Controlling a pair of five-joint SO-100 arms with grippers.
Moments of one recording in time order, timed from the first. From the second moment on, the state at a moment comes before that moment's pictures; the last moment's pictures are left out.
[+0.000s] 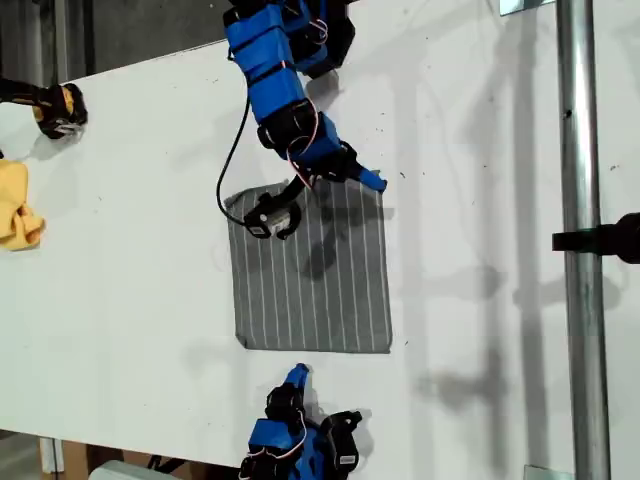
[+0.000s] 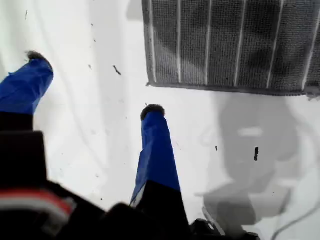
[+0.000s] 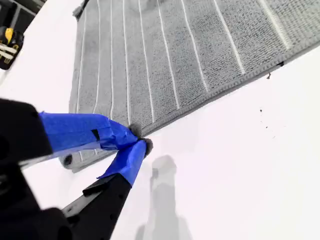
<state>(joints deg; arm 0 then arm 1) -14.9 198.6 178.4 73.7 -83.1 -16.6 91.9 90.3 82.8 45.7</state>
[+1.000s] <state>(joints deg) -14.9 198.6 178.4 73.7 -83.1 -13.6 78.2 96.5 71.6 48.5</state>
